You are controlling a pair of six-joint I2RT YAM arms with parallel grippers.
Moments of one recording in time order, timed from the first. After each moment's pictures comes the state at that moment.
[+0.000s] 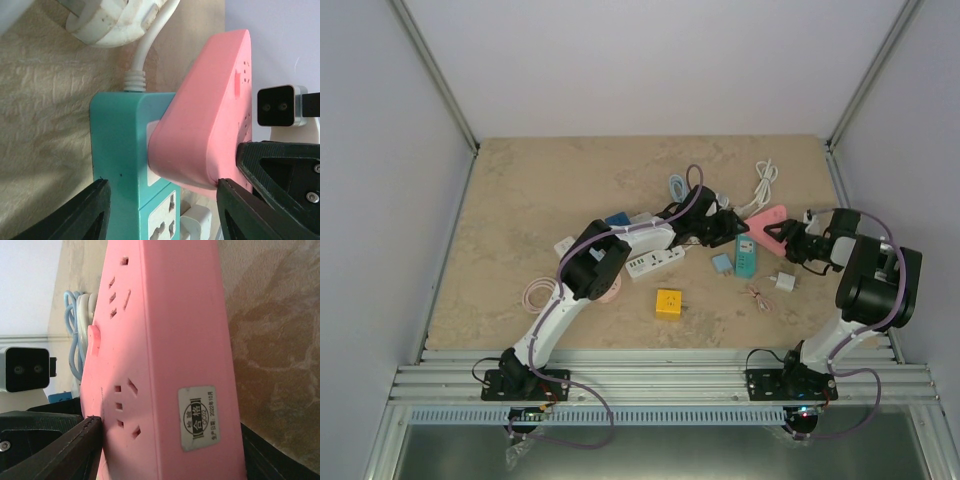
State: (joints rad) left arm -0.81 2.47 1.82 0.11 0.51 -1.10; right arm -0.36 1.74 0.78 -0.07 -0.84 0.43
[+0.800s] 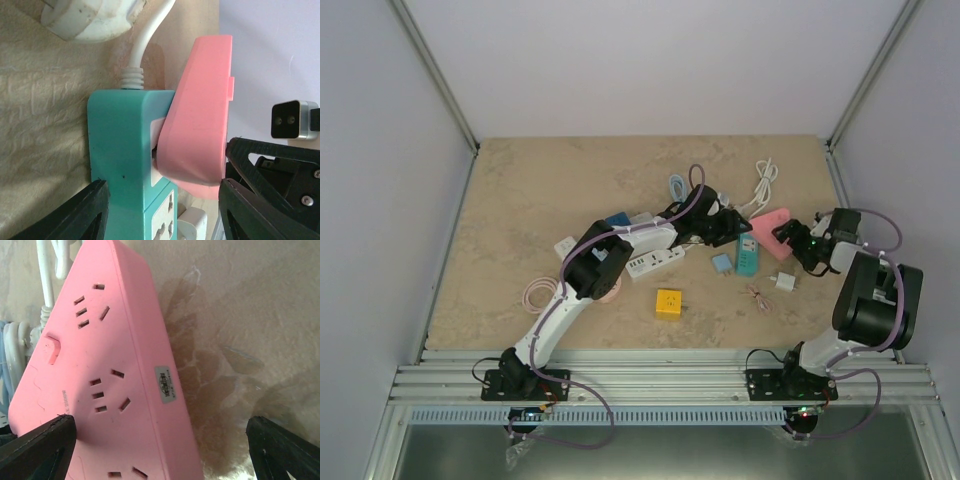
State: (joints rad) left arm -0.81 2.51 1.87 0.12 0.54 -1.11; right arm -0.33 1.60 0.74 -0.12 -0.51 0.42
